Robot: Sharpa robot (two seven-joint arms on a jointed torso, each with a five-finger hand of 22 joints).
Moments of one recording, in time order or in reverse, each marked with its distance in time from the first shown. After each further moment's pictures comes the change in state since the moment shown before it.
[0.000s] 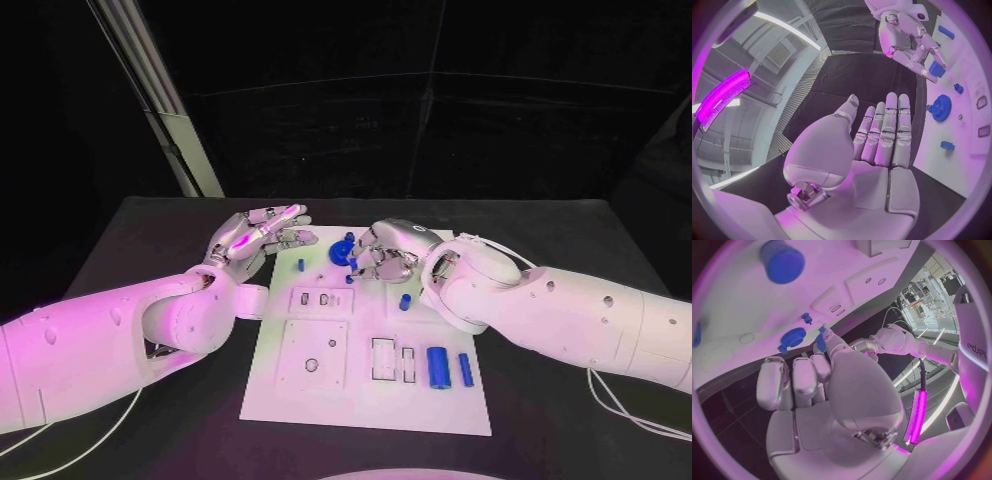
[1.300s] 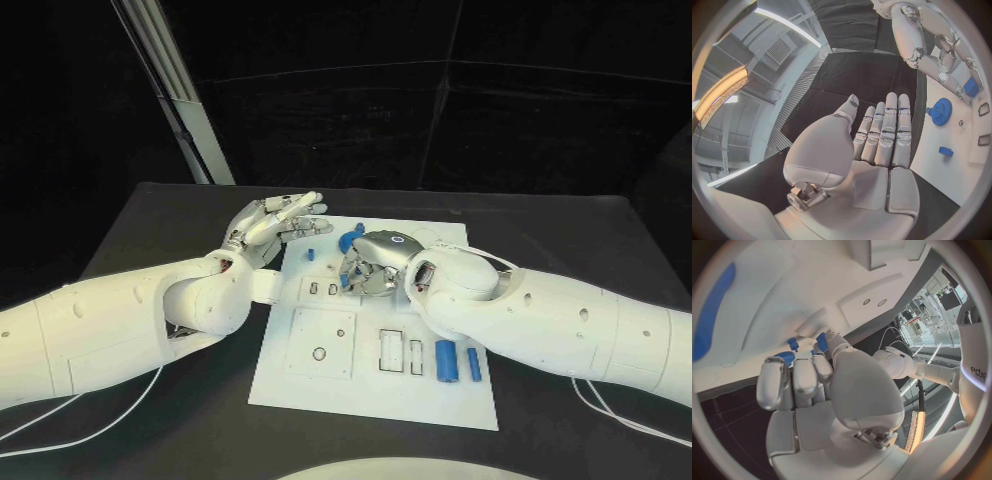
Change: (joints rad) left arm 0.001 0.009 0.000 -0.004 0.033 0.000 -0.002; left_hand 0.000 0.000 0.000 0.000 0.000 0.000 0.000 0.000 0.000 0.000 0.000 -0.001 0.000 0.000 0.000 0.000 0.001 0.000 0.000 0.000 0.000 -0.001; right arm -0.007 0.110 -0.032 -0.037 -0.147 0.113 -0.066; right_hand -0.035 -0.019 0.004 0.005 0.001 0.017 -0.003 0.005 0.000 0.000 0.000 0.004 0.004 0.000 0.000 -0.003 0.001 0.000 0.000 0.000 0.000 -0.004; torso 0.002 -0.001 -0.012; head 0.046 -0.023
